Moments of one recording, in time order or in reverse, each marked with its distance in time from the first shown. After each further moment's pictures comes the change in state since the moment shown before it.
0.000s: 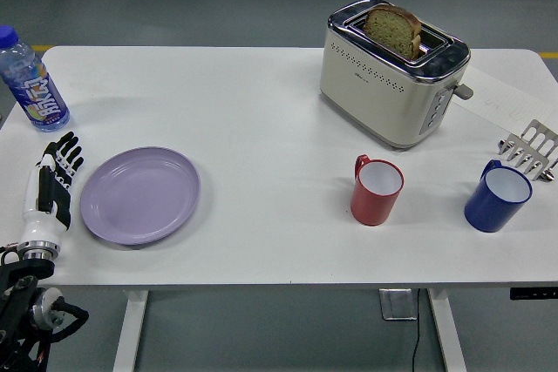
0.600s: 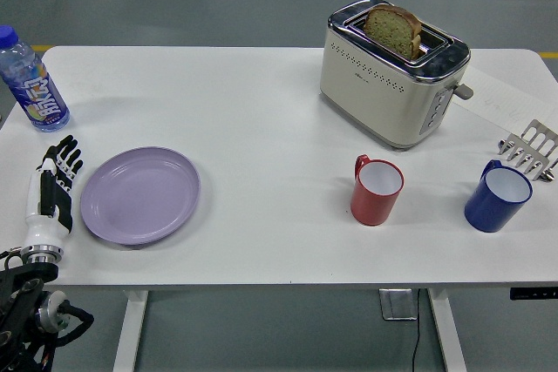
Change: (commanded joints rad) left arm -0.006 0.000 0.037 0.027 -0.029 0.023 -0.038; right arm -0.011 0.000 0.004 0.000 -0.004 0.000 -0.005
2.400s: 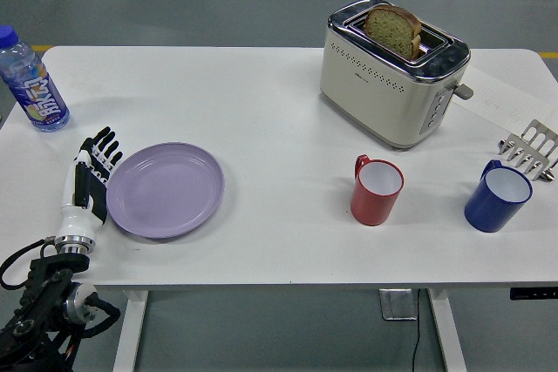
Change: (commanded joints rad) left arm -0.051 0.000 0.186 0.020 -0.132 0.007 -0.028; right arm 0.016 0.005 -0.009 0.000 -0.005 0.002 0.000
